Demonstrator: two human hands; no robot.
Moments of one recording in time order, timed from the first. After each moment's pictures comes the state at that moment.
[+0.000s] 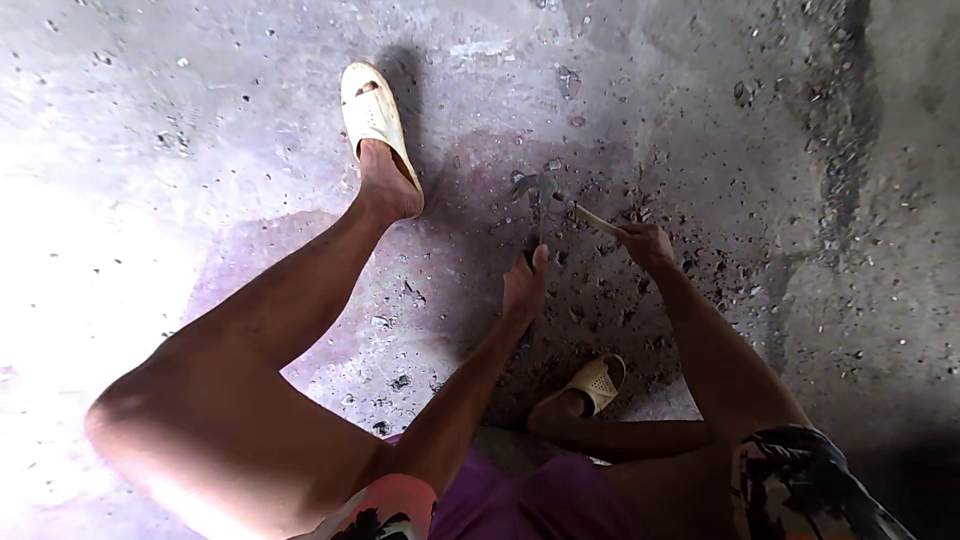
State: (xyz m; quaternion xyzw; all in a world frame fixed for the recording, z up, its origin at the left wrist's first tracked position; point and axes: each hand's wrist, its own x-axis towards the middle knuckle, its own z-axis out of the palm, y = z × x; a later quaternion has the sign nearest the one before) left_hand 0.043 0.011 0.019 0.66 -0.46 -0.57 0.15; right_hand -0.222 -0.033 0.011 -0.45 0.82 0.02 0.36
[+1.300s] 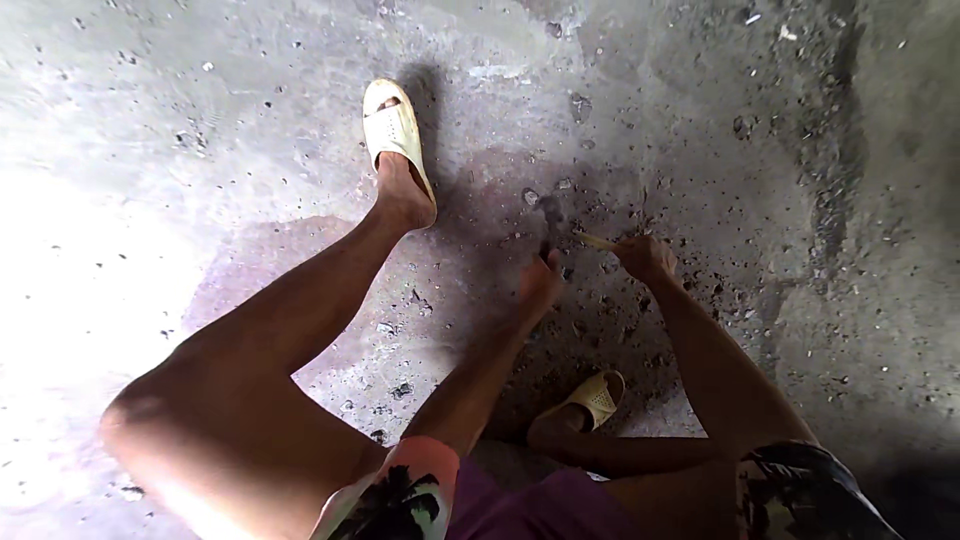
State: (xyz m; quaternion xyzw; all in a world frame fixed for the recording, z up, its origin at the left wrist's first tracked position) left_hand 0.024 -0.031 -0.009 0.67 -0.46 -0.57 0.07; right_hand -0.191 -0.058 0.030 -0.48 0.82 0.15 0.29
